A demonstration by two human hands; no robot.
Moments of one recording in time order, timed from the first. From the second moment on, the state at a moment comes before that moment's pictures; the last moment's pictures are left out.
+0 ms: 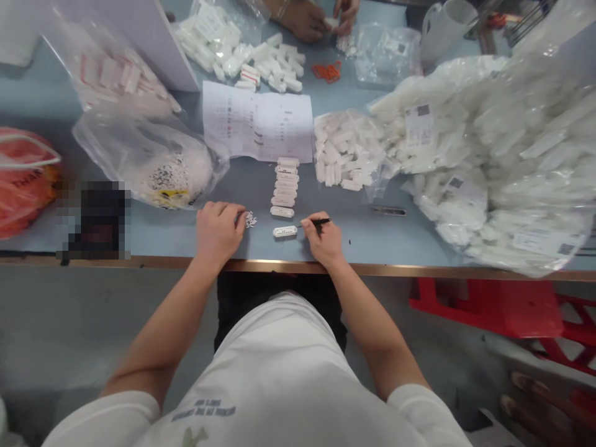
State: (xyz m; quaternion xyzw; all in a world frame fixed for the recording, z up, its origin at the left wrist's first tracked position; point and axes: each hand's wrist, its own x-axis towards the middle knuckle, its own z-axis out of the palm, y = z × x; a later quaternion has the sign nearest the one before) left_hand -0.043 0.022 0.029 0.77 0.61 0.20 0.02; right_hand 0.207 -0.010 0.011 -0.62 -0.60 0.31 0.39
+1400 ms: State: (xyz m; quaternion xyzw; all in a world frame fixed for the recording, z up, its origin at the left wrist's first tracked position) left_hand 0.023 0.009 0.018 0.85 0.47 0.20 0.12; right_hand 0.205 -0.007 0.011 -0.54 -0.78 0.22 0.23
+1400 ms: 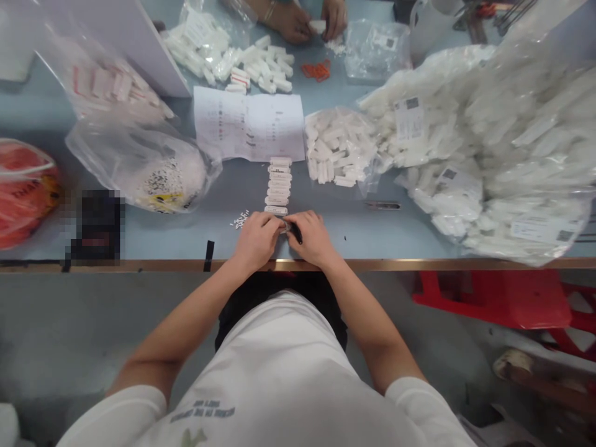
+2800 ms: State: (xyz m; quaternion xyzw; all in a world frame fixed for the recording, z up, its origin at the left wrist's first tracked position) left_hand 0.013 0.001 0.027 0.89 0.42 0.17 0.01; right_hand 0.206 -0.006 0.011 -0.53 -0.77 0.25 0.26
